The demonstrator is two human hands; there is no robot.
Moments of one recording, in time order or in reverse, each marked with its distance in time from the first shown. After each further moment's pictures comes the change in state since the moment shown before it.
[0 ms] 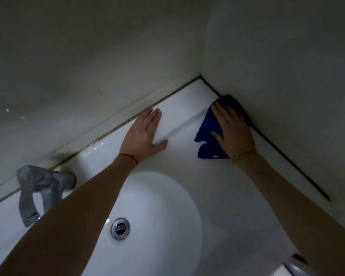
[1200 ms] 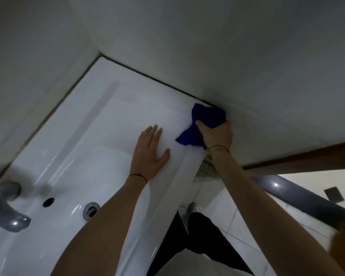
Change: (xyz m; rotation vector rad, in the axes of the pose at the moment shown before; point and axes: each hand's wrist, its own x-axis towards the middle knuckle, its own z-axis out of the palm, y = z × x) left_hand -0.102 0.219 0.043 -0.319 -0.199 0.174; right_hand -0.236 0.013 -0.026 1.007 0.419 1.281
